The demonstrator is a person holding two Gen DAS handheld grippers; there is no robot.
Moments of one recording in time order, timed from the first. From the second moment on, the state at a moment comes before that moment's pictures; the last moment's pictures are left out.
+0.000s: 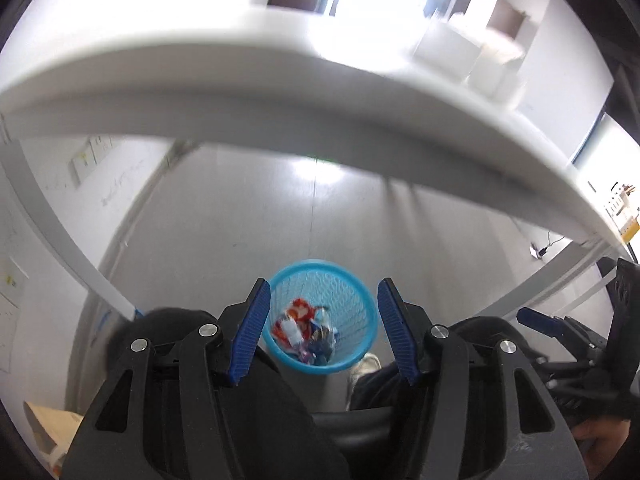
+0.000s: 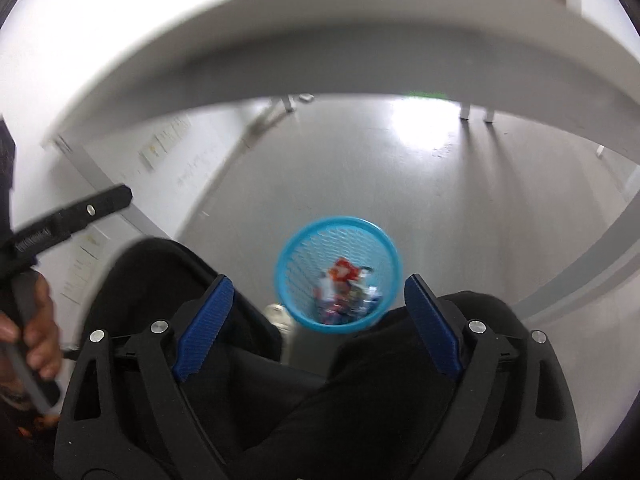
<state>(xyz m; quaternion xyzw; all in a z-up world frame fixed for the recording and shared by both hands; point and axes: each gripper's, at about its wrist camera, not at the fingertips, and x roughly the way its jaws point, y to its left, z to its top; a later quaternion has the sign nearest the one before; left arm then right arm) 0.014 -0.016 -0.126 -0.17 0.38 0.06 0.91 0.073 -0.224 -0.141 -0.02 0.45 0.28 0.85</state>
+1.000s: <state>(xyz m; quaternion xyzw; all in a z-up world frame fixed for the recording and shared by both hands) 0.072 -0.004 0.024 -0.14 0.21 0.06 0.97 0.157 -0.225 0.037 0.03 0.26 0.27 0.93</state>
